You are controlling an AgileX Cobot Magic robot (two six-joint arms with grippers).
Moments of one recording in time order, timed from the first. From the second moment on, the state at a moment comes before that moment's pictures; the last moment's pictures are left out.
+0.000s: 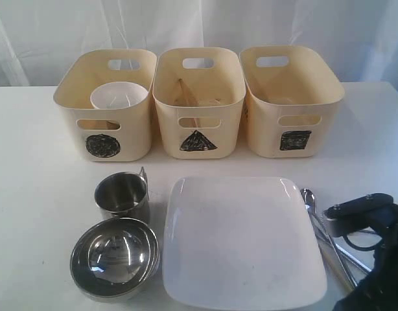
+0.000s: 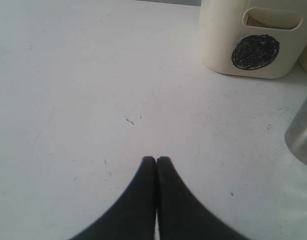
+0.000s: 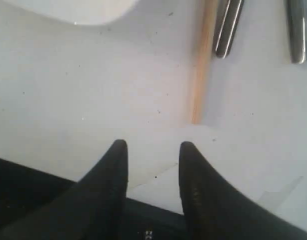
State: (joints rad) left arm 0.07 0.00 0.02 -0.21 0.40 0.10; right arm 0.35 1.25 -0.59 0.09 1.01 -0.06
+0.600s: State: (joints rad) left arm 0.07 0.00 0.02 -0.21 0.40 0.10; right arm 0.35 1.49 -0.59 -0.03 0.89 -0.05
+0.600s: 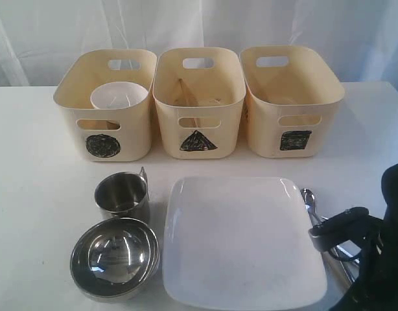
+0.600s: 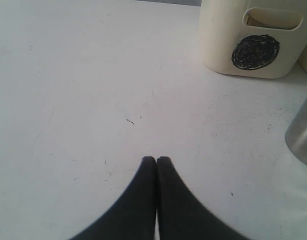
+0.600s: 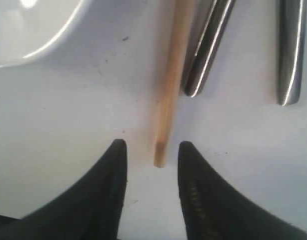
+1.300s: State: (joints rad) left arm 0.07 0.00 0.02 -0.21 0.40 0.10; right arm 0.35 1.62 -0.60 -0.01 0.94 -0.03
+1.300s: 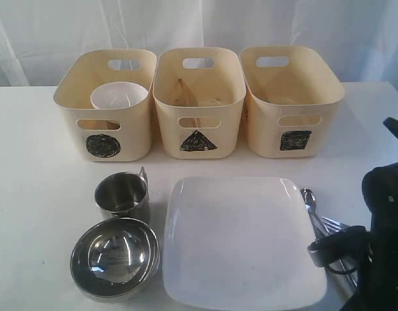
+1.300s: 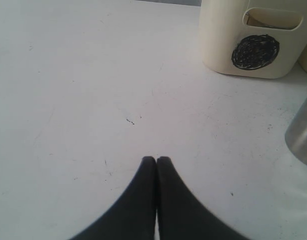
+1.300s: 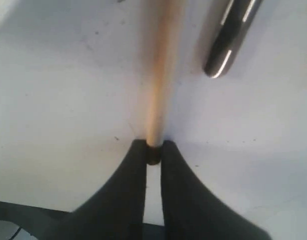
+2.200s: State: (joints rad) left arm 0.07 0.00 0.02 -0.21 0.40 0.10; right arm 0.35 1.40 -0.62 -0.02 1.08 -0.01
